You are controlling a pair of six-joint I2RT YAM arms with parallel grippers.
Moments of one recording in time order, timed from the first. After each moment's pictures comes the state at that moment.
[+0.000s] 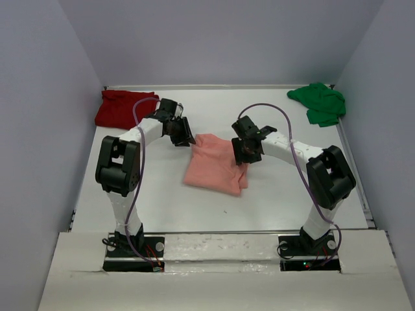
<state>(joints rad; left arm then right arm) -0.29 1.93 1.35 -0.43 0.36 -0.55 0.59 1.78 1.27 -0.65 0.17 0.39</state>
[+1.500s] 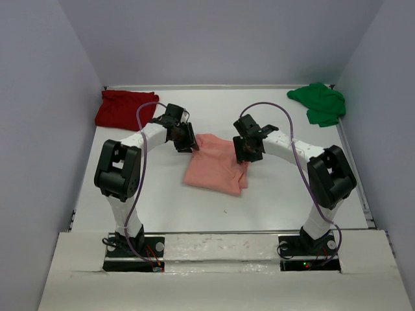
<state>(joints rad) -0.36 1.85 1.27 -0.44 0.28 -0.59 0.58 1.78 1.28 -0.65 0.17 0.39</state>
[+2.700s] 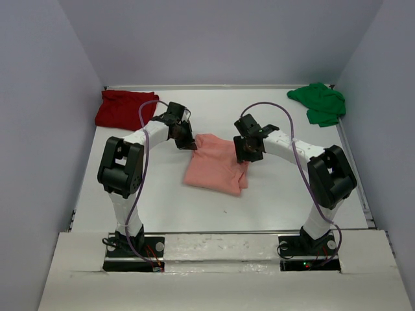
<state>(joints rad) -0.36 1.90 1.32 -0.45 0.27 -0.58 0.57 1.78 1.28 -0.65 0.16 0.39</state>
